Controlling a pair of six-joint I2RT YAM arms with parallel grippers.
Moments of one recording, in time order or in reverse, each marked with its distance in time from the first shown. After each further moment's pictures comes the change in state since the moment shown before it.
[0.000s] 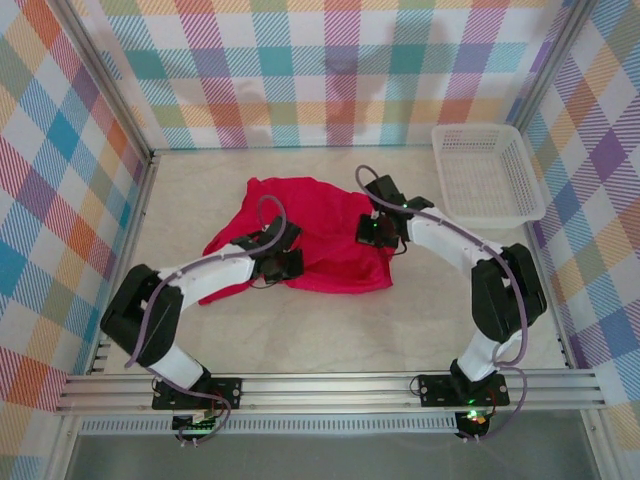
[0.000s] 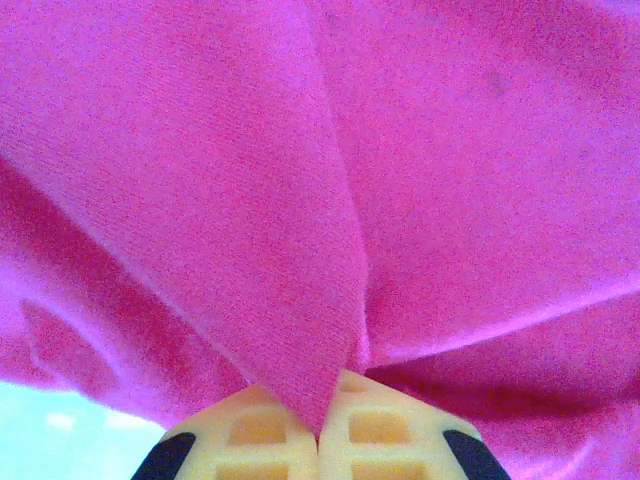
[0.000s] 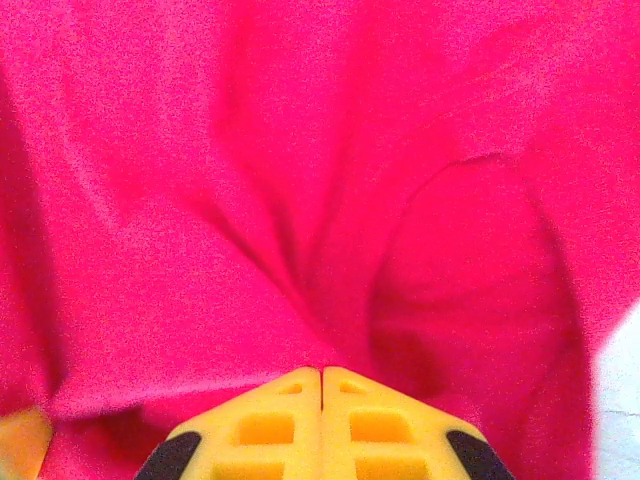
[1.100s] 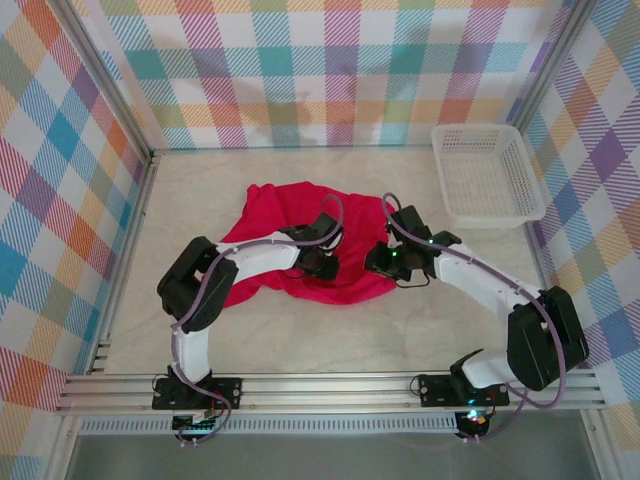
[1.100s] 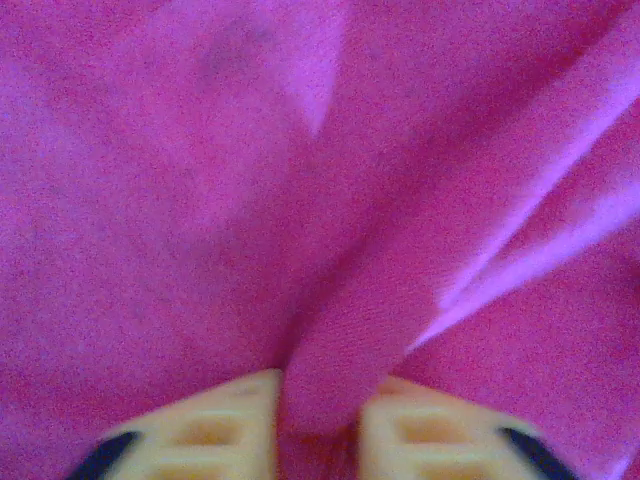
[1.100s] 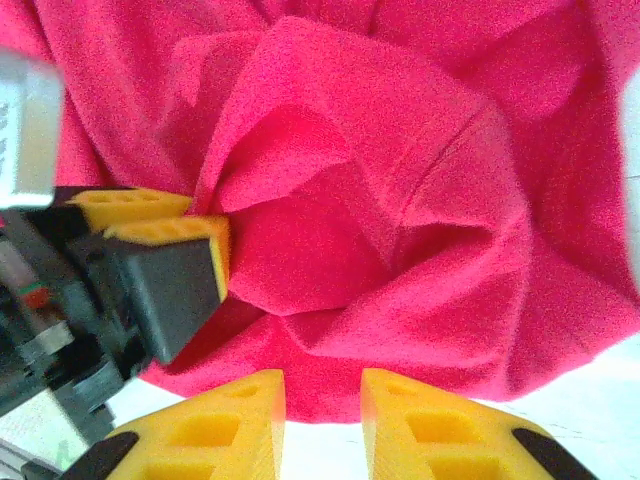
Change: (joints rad) left arm -0.112 0.373 0.330 -0.041 0.032 0.389; right arm 0.035 -0.311 -0.359 0.088 -0.184 0.130
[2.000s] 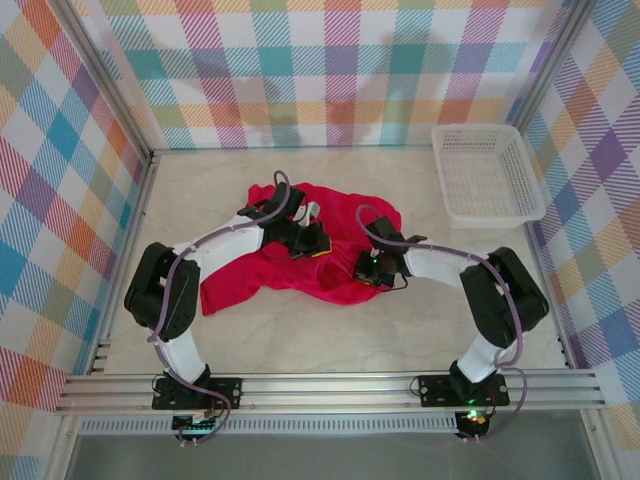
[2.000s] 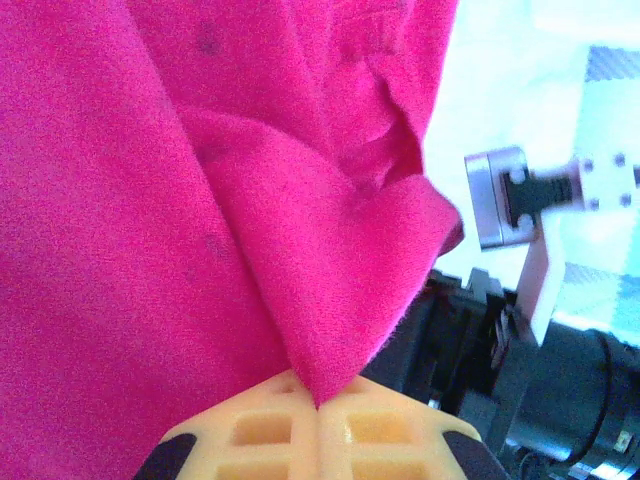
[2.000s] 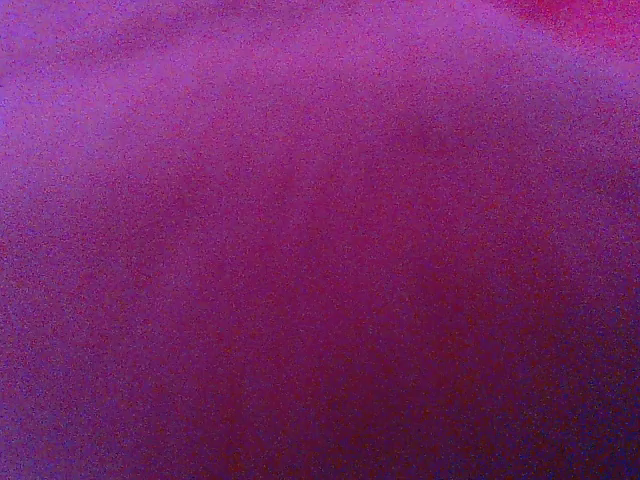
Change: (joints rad) left arm 0.224 -0.170 -0.021 0.065 0.523 -0.386; right arm 0.045 0.243 -0.021 0.187 0.037 0.049
